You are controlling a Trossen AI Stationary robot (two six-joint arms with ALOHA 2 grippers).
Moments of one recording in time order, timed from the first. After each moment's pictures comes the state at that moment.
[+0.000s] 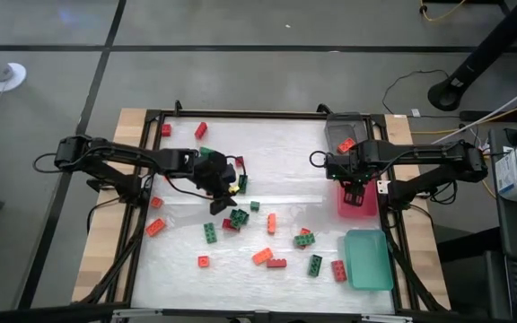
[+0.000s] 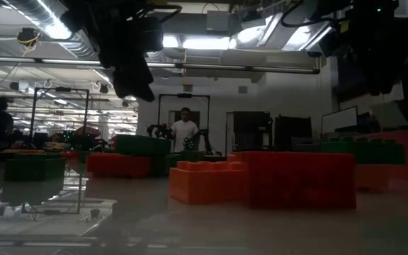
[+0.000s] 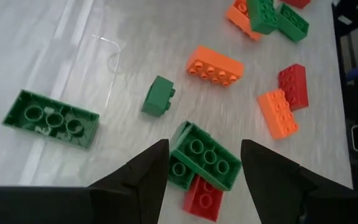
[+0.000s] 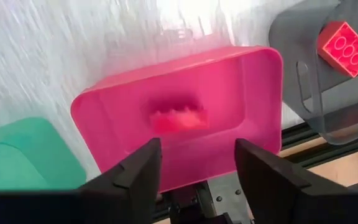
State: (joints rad) left arm 0.05 1.35 0.84 -0.33 0.22 -0.33; right arm -0.04 1.29 1.13 -1.49 0.10 0.26
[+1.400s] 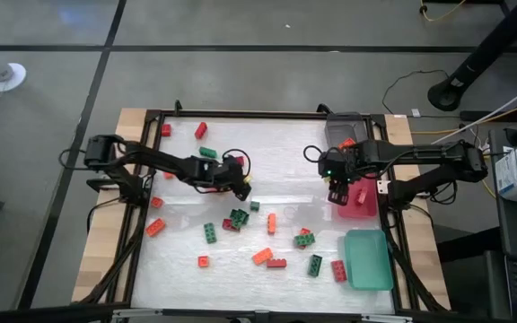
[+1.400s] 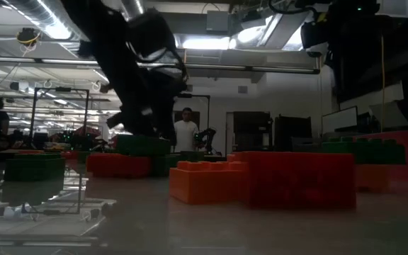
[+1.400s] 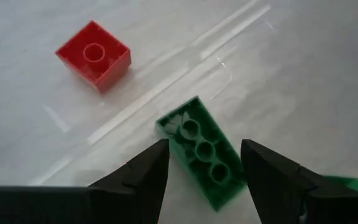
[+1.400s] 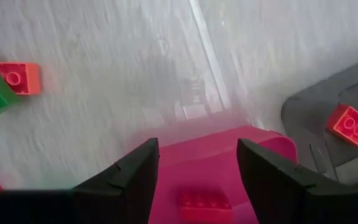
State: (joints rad) left arm 0.05 1.64 0.84 -0.18 -0.32 -0.79; right arm -0.04 1.29 1.13 -1.23 0.09 0.26
